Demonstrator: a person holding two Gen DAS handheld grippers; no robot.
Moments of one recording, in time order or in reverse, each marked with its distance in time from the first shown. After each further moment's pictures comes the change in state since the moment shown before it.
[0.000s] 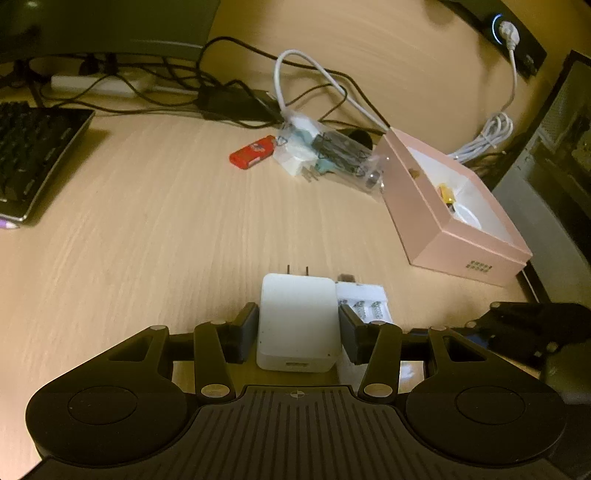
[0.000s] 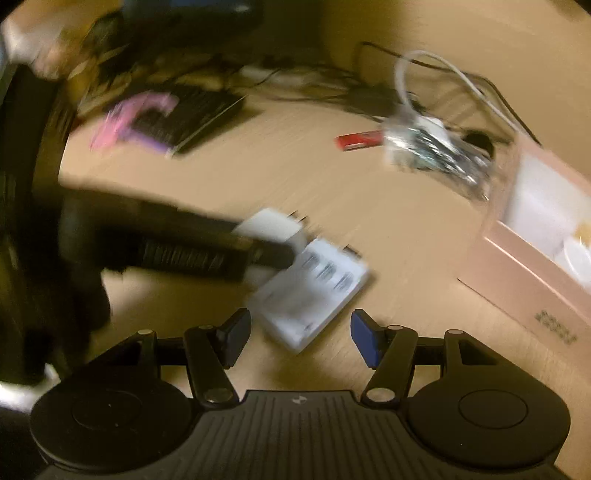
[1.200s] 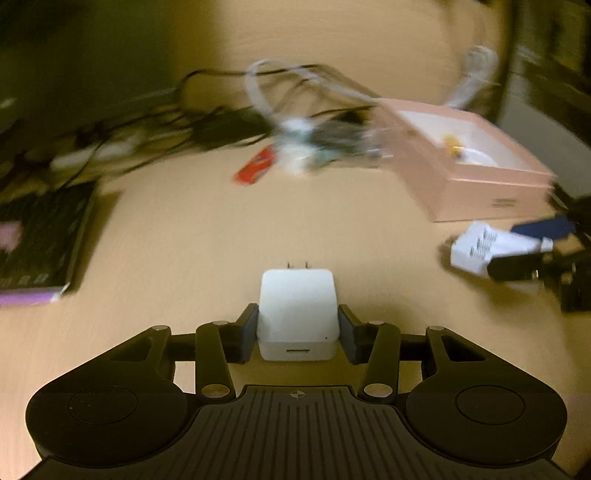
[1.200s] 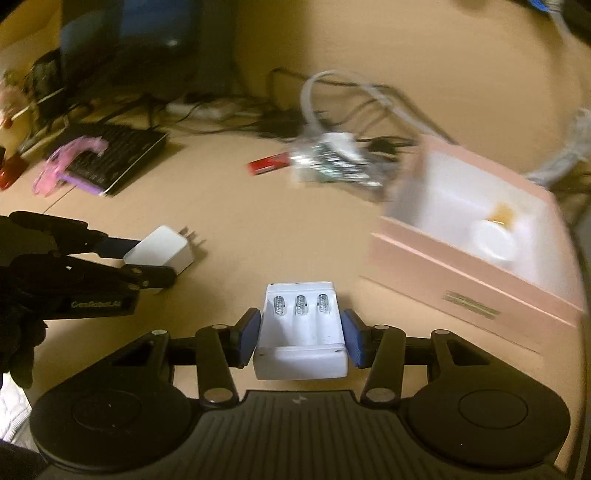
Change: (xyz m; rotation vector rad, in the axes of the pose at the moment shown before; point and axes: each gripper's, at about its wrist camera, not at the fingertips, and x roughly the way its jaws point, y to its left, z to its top) left arm -0.010 -0.025 -0.011 0.321 -0.019 0.141; right arm -0.041 -0.044 -0.014 0.179 -0.094 -0.181
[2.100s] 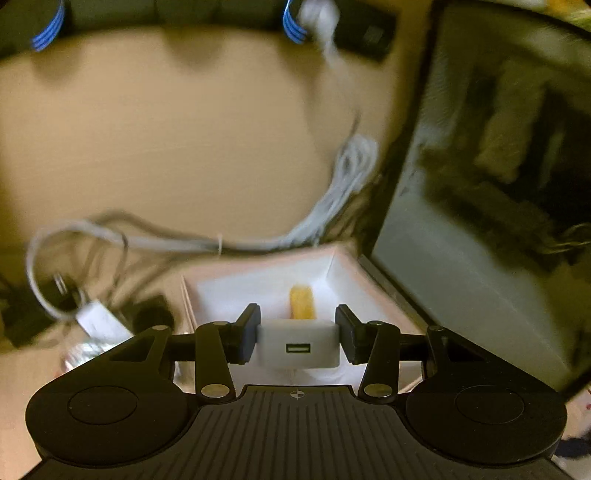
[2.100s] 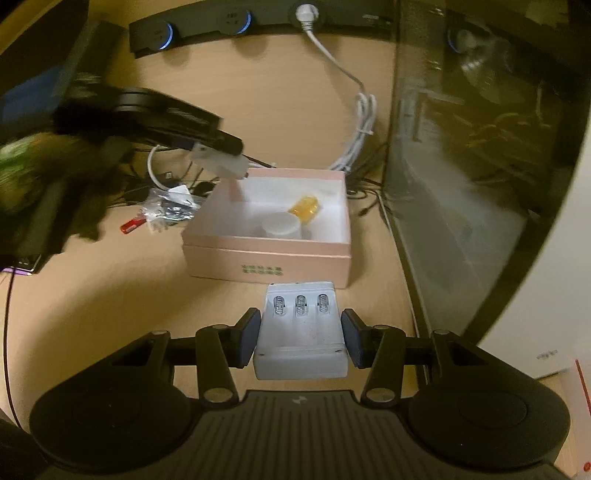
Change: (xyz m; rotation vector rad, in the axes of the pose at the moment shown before) left arm 0.070 -0.132 0.193 0.067 -0.089 -0.309; right arm -0.124 -0.087 -0.062 0.298 -0.133 -0.285
